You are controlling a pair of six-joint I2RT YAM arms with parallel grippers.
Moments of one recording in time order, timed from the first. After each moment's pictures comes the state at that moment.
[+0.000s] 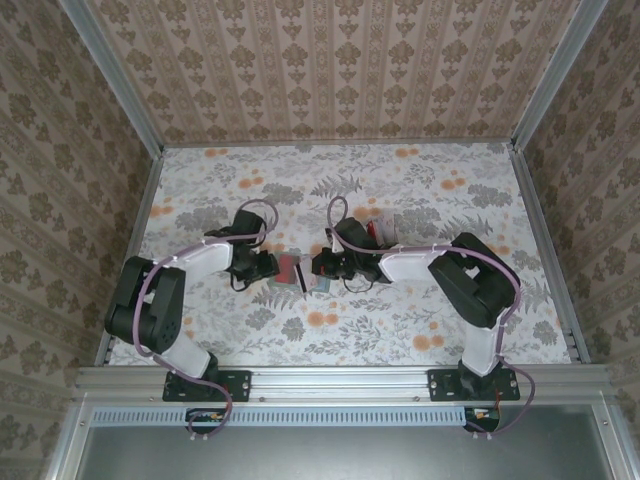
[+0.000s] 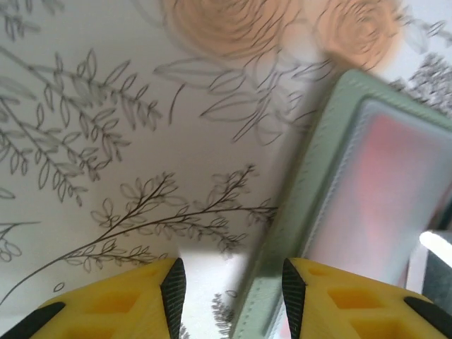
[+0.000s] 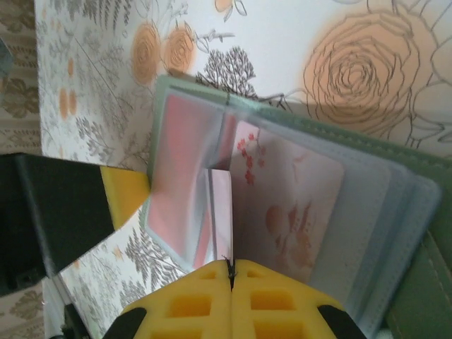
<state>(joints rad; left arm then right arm) -0.39 1.57 0.82 -0.53 0.16 -0.58 0.70 1.87 0.96 0.17 -0.36 0.89</state>
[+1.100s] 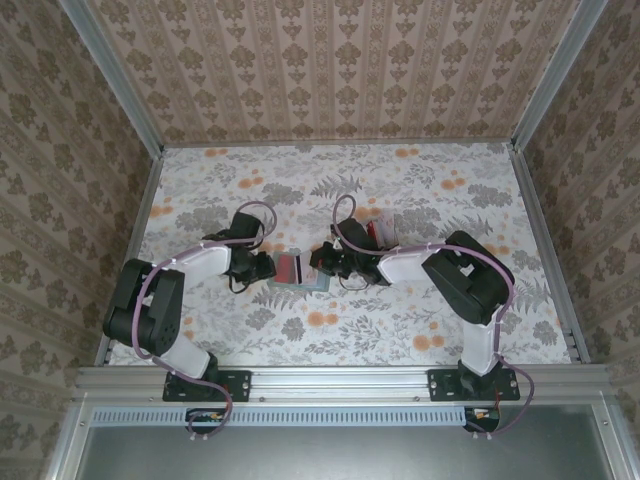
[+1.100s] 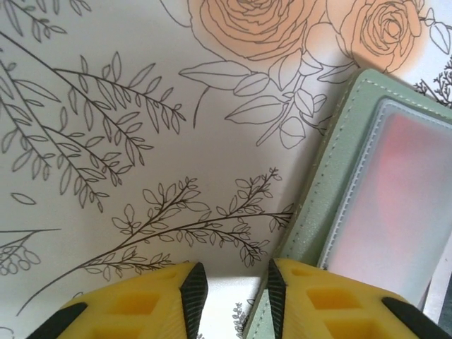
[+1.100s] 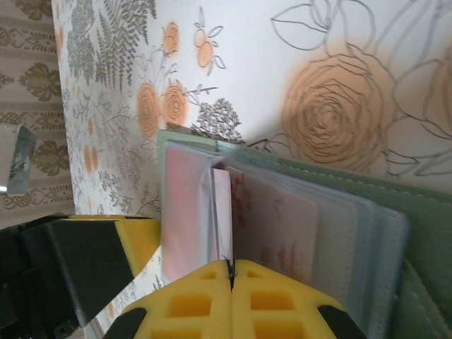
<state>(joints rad) -0.38 1.56 0.78 -0.48 0.15 -0.57 0.70 1.91 0.91 0.33 -0.30 1.08</state>
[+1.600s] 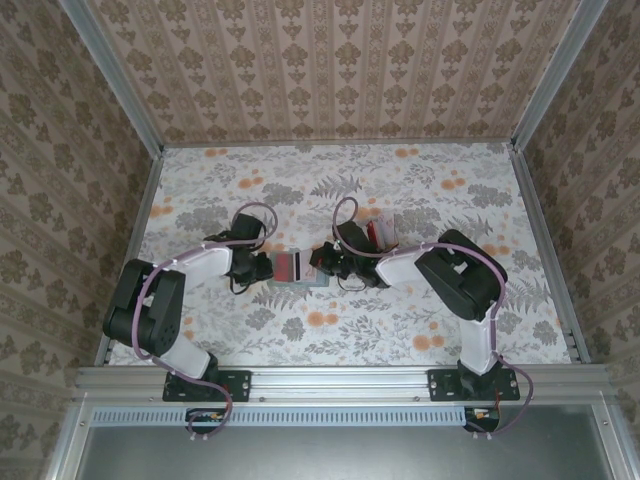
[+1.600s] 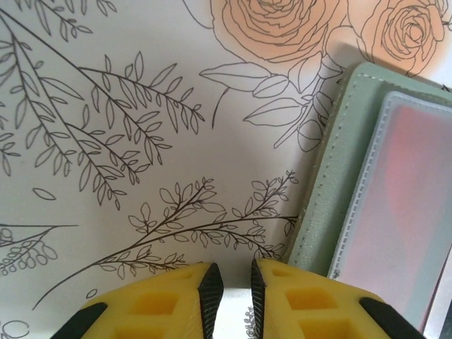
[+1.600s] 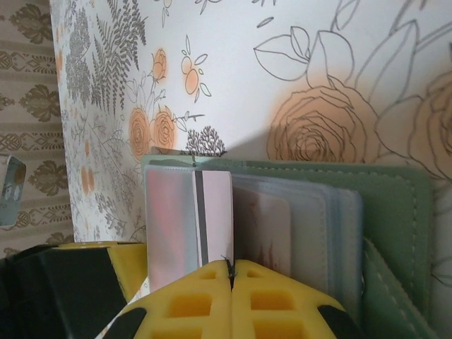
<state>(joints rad) -0.40 1.57 0.77 -0.48 0.10 -0.59 0.71 1.96 0.93 0.39 -0.26 1.10</state>
